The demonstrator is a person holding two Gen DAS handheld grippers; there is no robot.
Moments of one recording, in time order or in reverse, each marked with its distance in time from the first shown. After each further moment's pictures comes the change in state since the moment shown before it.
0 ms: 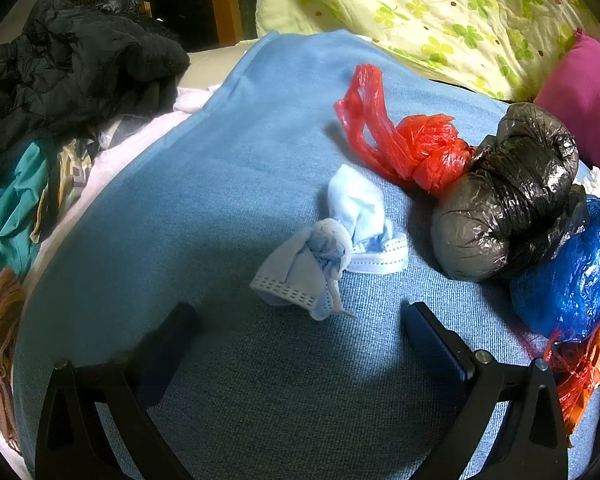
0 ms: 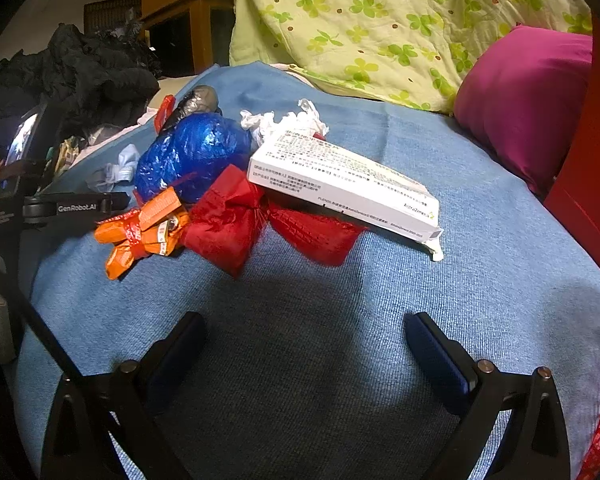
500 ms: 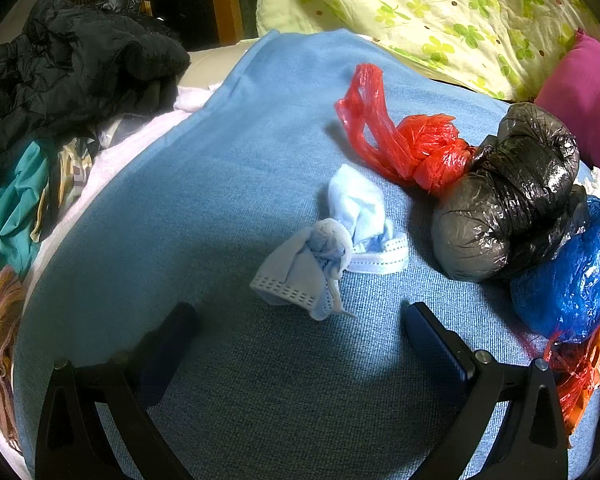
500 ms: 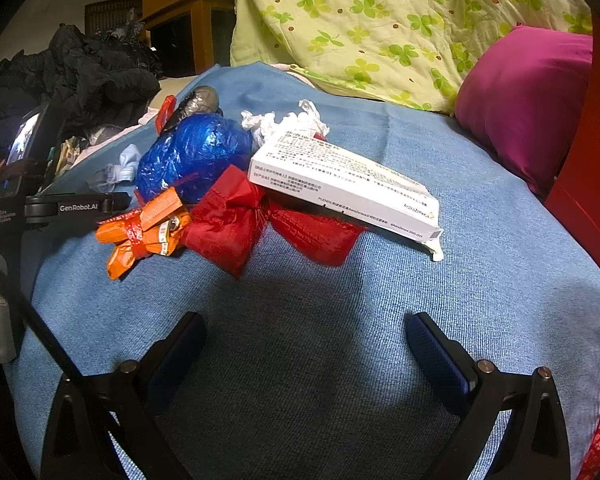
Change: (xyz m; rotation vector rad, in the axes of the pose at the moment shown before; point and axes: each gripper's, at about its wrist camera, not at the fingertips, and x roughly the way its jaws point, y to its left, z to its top) left arm 0.000 -0.001 -0.001 -0.005 0.001 0.005; right arm 0.000 0.001 0.001 -0.003 0.003 0.000
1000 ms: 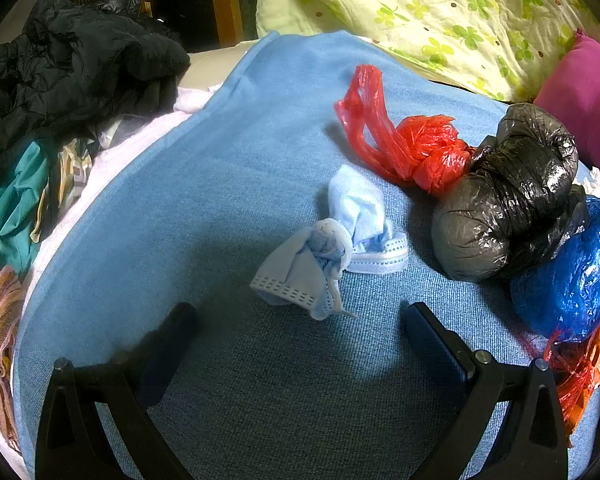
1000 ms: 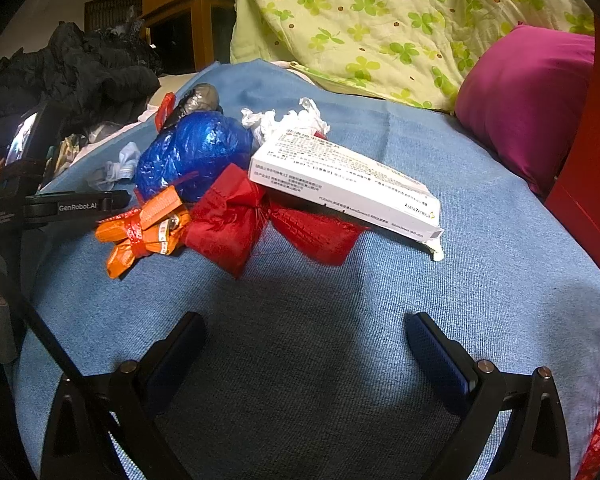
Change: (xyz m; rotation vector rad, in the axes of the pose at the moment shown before) left arm 0.000 -0.001 -0.001 -0.001 -0.006 -0.001; right arm 0.002 0.002 0.002 -0.006 0.010 -0.004
